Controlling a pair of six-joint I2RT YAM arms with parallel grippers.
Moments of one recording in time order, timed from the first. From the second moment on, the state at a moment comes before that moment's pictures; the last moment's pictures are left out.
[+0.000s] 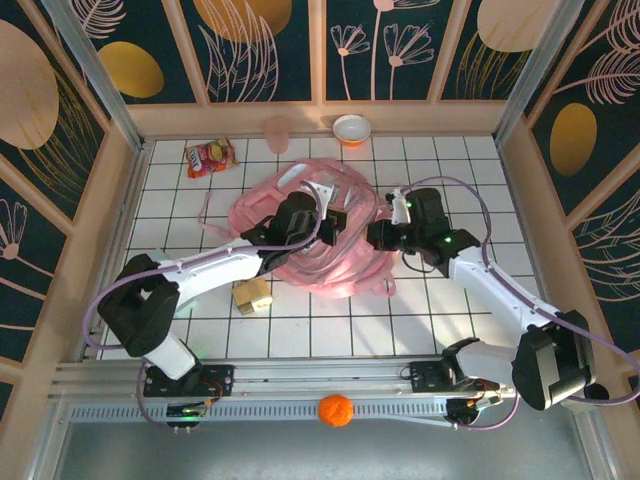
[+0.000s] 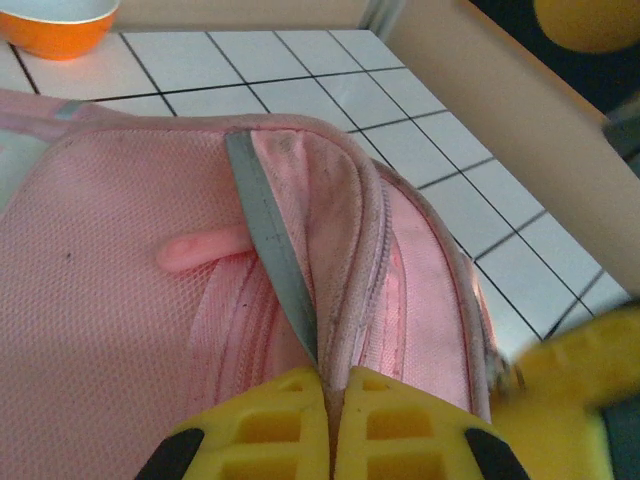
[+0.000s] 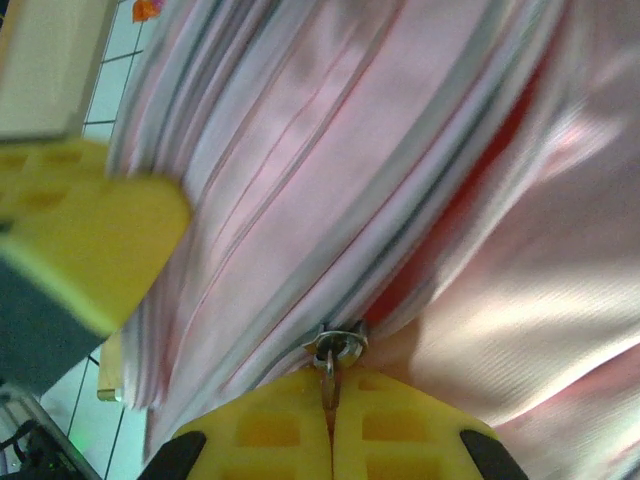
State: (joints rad) left arm -0.81 1.63 1.05 0.17 0.02 -0.44; right arm 0.46 1.20 0.83 -0.35 -0.38 0.48
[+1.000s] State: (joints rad) left arm -0.81 1.79 1.31 0.14 -0.14 -0.74; right arm 0.85 1.19 0.77 -0.23 0.03 0.85
